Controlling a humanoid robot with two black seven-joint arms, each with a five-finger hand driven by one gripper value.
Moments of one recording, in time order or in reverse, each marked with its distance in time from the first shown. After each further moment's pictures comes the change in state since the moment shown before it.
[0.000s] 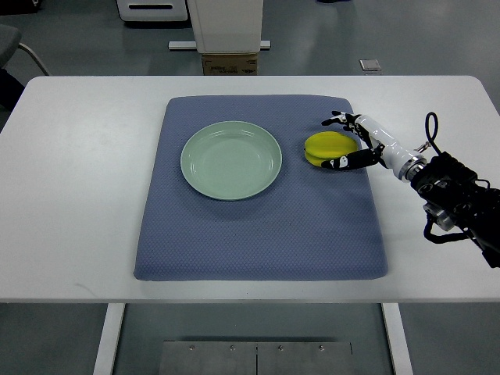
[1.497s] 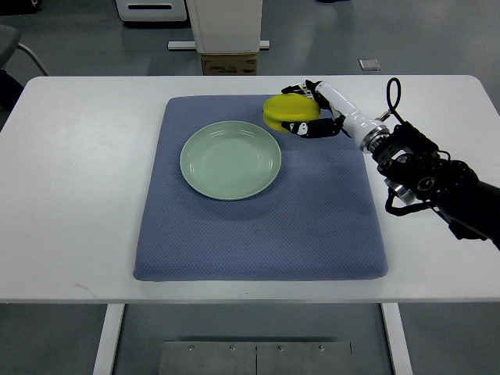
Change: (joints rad) left arm -0.001 0.000 0.000 0.000 0.000 0.000 0.000; right arm 0.146 0.132 -0.038 0.050 0.012 -0.143 0.000
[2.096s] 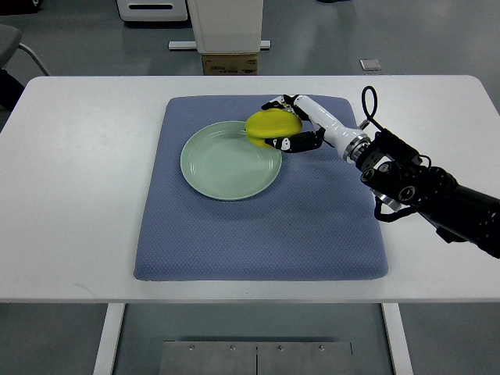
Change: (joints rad) left arm 0.001 0.000 0.000 0.000 0.000 0.000 0.000; right arm -0.004 0.030 -0.108 -0.023 -0.009 -0.001 0.000
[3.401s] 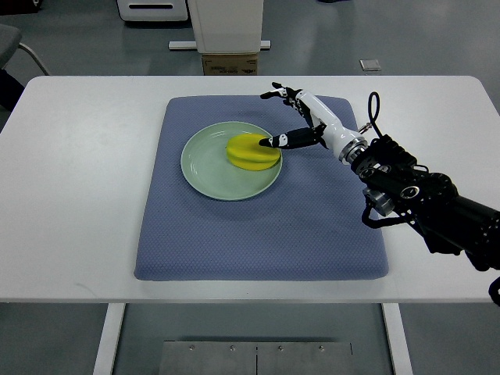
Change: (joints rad) left arm 0.000 0.000 0.000 0.000 0.000 0.000 0.000; right arm -0.091 0.000 0.327 0.023 0.039 0.069 0.000
